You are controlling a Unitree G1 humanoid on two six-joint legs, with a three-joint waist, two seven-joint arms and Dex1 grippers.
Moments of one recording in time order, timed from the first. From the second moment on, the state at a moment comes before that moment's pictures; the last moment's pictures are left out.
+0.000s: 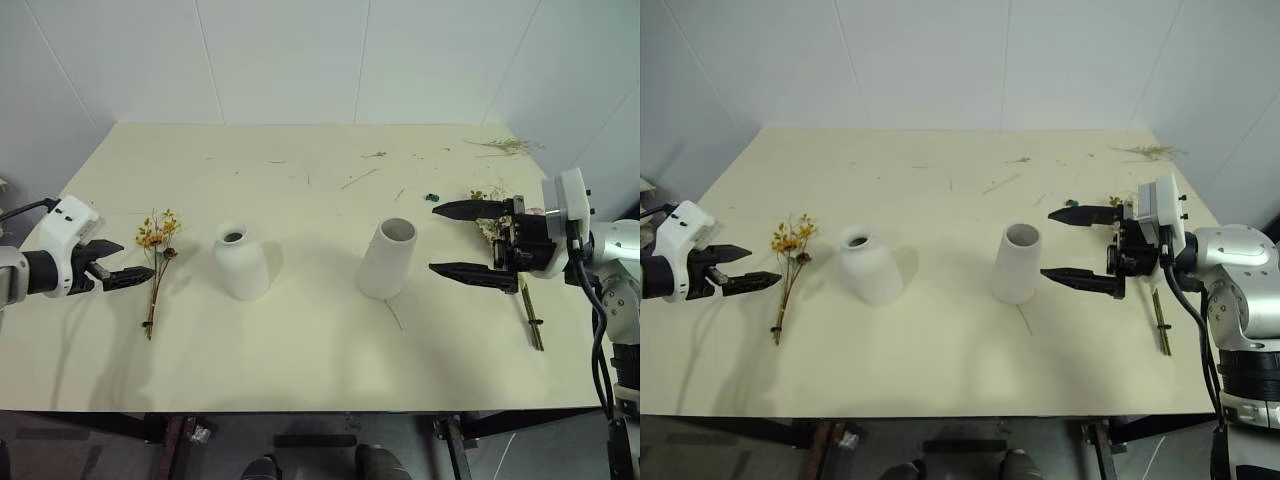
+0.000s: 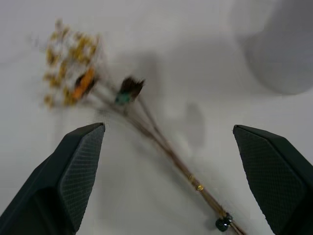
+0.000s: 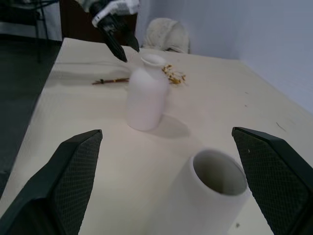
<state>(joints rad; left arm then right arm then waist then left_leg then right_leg) -0.54 1.10 0.19 0.13 -0.28 0.92 -0.83 -0.63 -0.82 -0.18 0.02 0.63 0.29 1.38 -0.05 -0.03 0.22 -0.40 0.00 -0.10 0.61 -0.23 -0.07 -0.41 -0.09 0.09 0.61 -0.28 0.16</state>
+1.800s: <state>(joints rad) -0.57 0.82 0.25 0.10 -0.27 1.36 -0.39 -0.56 -0.75 -0.19 -0.09 0.68 0.31 1.29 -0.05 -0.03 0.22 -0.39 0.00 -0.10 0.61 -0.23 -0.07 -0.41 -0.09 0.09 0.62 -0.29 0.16</state>
